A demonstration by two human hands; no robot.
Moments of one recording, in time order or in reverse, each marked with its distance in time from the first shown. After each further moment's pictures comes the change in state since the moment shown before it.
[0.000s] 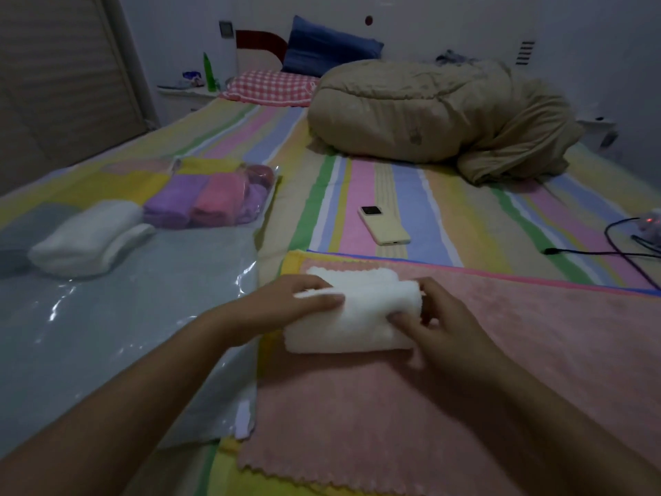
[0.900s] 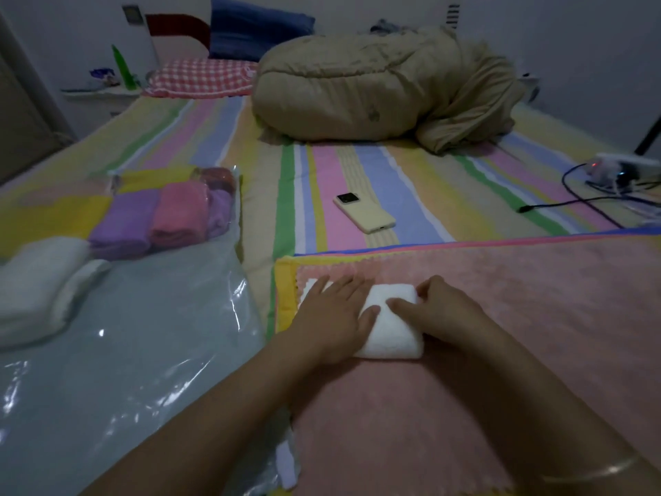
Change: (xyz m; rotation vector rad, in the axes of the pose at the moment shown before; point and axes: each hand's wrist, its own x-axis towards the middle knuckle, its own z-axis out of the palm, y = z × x) left_hand 0.059 -0.033 0.043 1.005 -0.066 0.296; right_hand 0.028 -0.023 0.031 -0.409 0.020 0.729
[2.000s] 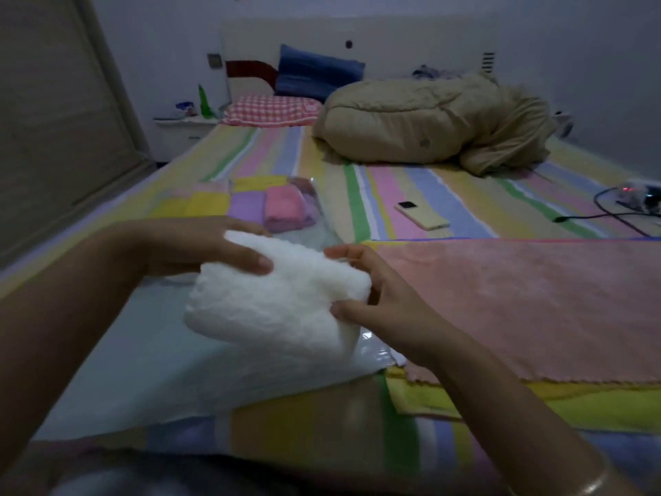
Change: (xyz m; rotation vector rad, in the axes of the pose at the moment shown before) left_hand -0.253 -0.144 -0.188 -1.003 -0.194 -0.188; right_hand -0.196 -0.138 0.054 0.835 -0.323 -0.736
